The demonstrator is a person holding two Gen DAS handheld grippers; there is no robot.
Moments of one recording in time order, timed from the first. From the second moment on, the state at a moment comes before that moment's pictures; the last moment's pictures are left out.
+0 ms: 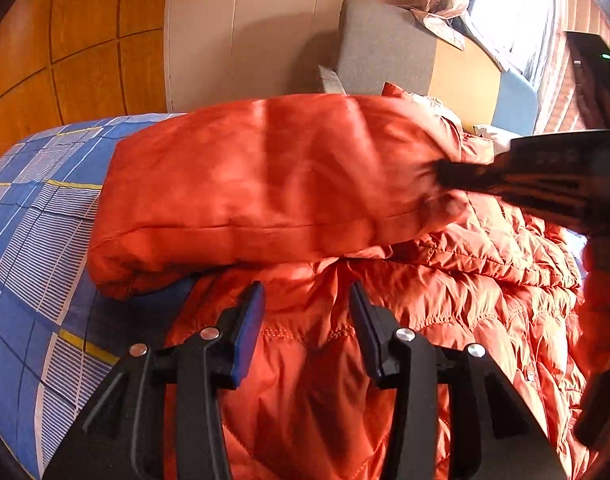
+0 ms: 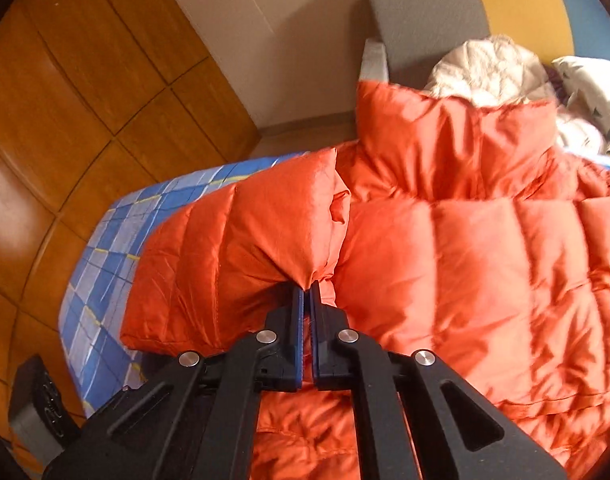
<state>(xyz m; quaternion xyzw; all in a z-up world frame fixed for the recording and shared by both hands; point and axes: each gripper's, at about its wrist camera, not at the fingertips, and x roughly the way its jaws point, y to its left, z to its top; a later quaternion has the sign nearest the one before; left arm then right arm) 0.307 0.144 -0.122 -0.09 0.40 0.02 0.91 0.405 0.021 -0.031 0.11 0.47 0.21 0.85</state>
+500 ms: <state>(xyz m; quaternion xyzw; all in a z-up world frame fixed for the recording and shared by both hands) 0.312 0.137 -0.122 -0.09 0.40 0.03 0.91 0.395 -0.095 -0.022 0.08 0.44 0.05 0.89</state>
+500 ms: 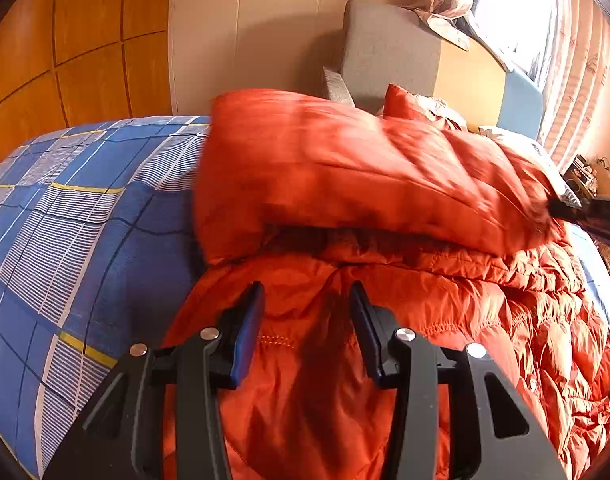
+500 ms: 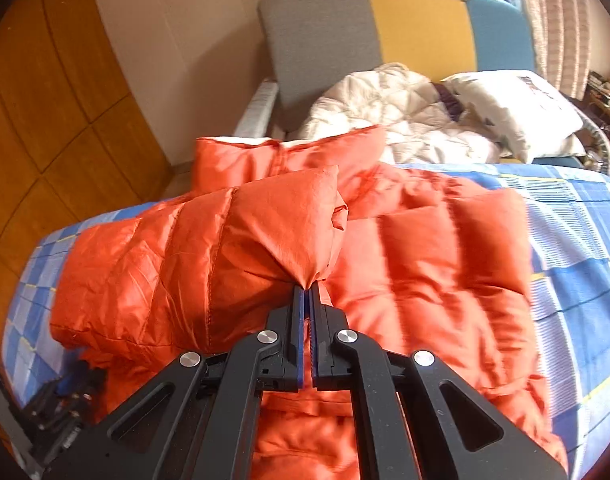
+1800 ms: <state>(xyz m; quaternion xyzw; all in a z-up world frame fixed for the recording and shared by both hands) 0.359 0.106 -0.065 -0.06 0.35 0.00 0.93 0.370 -0.202 -0.022 0.10 0.42 -0.09 0.90</state>
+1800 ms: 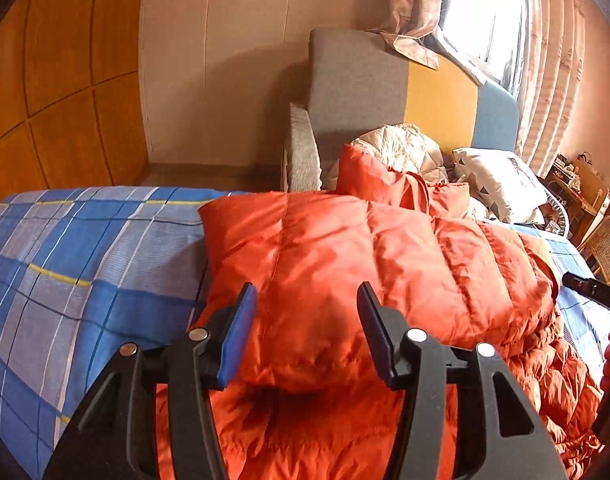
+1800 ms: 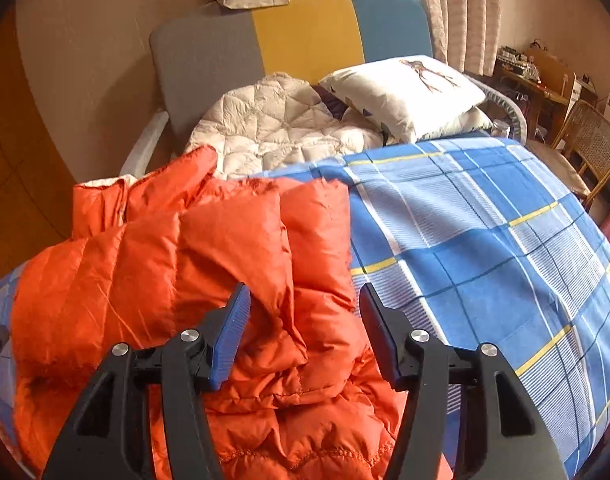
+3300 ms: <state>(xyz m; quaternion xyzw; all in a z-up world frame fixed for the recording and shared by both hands) 0.402 0.053 -0.092 -0.05 0.37 -0.05 0.93 0.404 -0.123 -0.054 0.03 0.43 -0.02 0.90</state>
